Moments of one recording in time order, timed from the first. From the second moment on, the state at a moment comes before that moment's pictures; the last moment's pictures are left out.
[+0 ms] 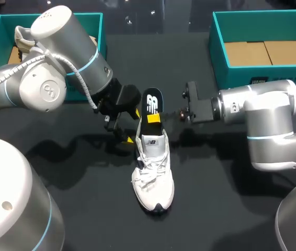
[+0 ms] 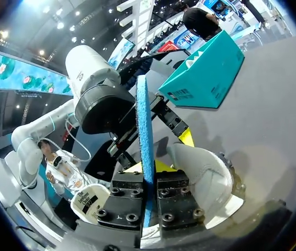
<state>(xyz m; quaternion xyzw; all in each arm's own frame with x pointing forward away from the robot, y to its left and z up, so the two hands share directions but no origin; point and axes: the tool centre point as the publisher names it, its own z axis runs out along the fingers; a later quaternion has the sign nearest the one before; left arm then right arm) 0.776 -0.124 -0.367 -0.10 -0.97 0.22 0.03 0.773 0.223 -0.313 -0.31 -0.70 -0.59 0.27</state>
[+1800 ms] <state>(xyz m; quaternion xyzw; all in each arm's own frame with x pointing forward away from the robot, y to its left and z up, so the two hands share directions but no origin) 0.776 -0.124 -0.367 -0.10 -0.97 0.22 0.03 0.772 0.221 -0.318 -0.33 -0.68 -0.59 0.27</state>
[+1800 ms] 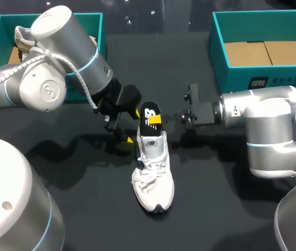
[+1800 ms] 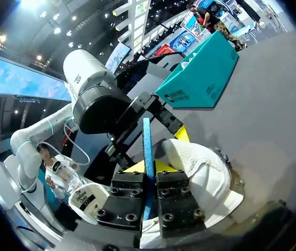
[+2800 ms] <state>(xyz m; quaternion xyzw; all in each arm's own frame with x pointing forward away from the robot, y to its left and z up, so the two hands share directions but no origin) 0.776 -0.124 -0.367 -0.10 -0.97 0.22 0.03 0.750 0.228 -0.331 -0.34 -0.69 -0.58 0.28</state>
